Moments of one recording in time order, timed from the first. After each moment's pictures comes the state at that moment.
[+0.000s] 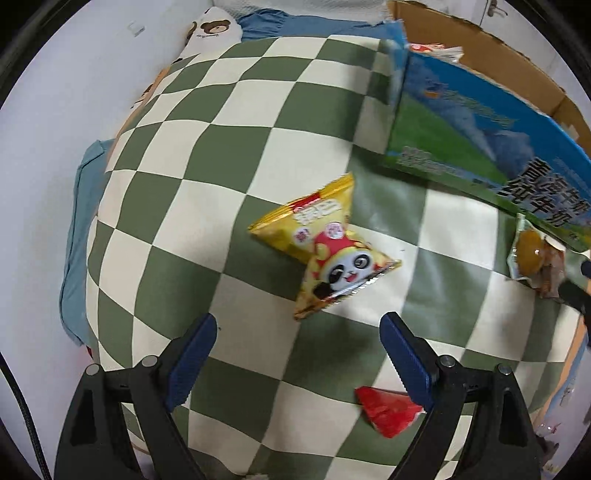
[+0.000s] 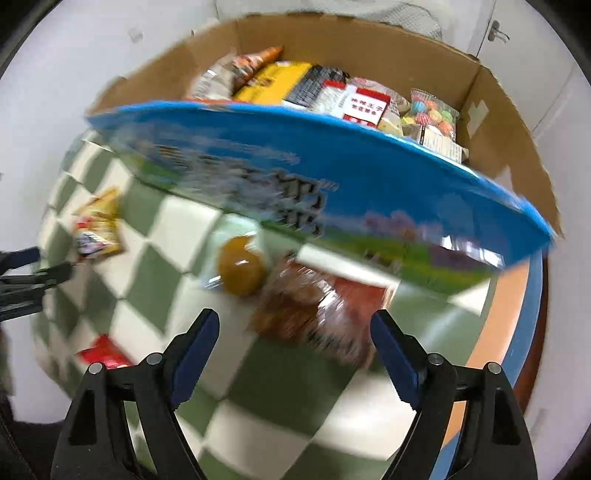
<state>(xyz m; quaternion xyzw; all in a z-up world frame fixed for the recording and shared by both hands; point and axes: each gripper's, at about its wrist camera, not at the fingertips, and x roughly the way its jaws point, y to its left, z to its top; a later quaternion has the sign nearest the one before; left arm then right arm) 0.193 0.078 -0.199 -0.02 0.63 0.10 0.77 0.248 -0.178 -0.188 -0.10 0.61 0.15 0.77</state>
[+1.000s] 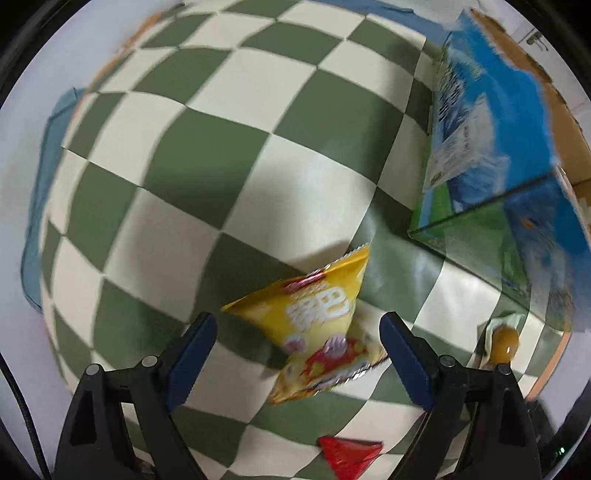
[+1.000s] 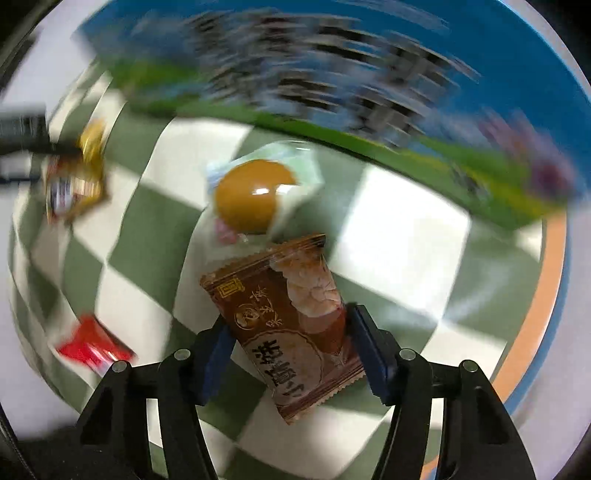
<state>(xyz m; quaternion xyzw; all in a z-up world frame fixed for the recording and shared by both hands) 0.271 0.115 -0.232 -0.15 0.68 0.08 0.71 0.217 -0.135 -0.234 -0.07 0.66 0.09 0.74</state>
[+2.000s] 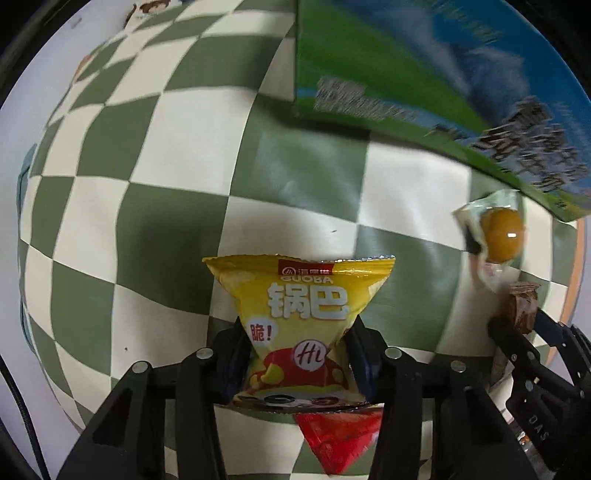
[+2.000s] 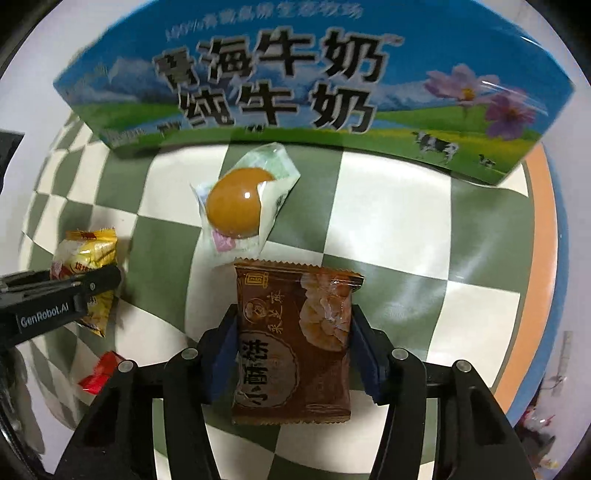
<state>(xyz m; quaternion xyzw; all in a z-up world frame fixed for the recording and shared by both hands) 0.218 0.045 -0.237 -0.05 0.67 -0.01 0.74 0.198 -0.153 -0.217 -0.02 0.63 0.06 0.77</state>
